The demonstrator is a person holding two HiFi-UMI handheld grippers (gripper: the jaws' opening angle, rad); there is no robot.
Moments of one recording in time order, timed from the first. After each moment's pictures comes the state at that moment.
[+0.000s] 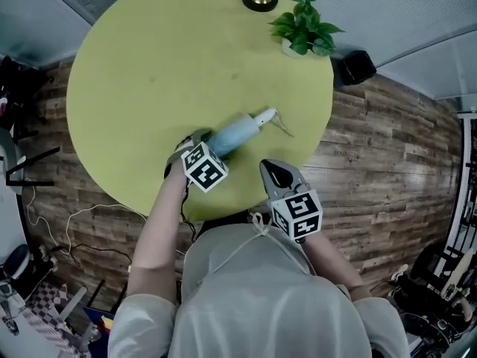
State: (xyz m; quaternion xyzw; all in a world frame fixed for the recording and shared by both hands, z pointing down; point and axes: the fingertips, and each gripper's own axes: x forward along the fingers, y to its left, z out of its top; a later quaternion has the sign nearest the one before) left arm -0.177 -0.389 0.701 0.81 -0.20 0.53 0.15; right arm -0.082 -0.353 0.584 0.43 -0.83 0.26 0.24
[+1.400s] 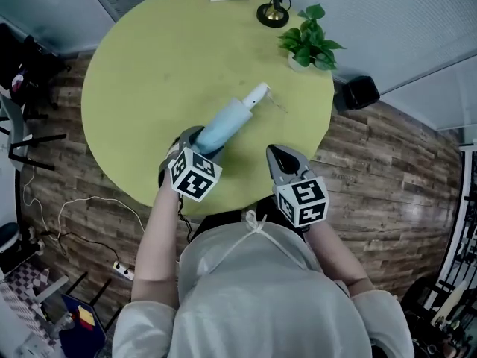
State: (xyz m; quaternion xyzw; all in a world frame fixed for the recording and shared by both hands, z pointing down) left arm -0.190 -0.396 0.605 0.80 -0.39 0.43 0.12; right arm -0.057 -0.380 0.543 0.41 -0.86 0.18 0.22
